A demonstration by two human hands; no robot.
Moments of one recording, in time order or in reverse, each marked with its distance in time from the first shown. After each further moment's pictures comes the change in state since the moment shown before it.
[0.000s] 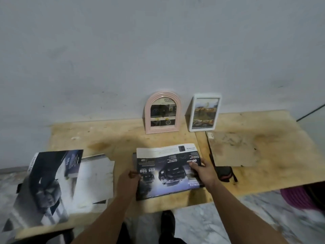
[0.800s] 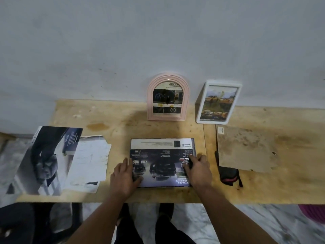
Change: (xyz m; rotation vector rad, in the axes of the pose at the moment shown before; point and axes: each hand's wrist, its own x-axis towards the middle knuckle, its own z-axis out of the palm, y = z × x) left_hand -0.004 -0.039 0.037 0.795 -0.053 0.187; right_hand 0.047 0.041 0.001 -1.148 0.074 -0.348
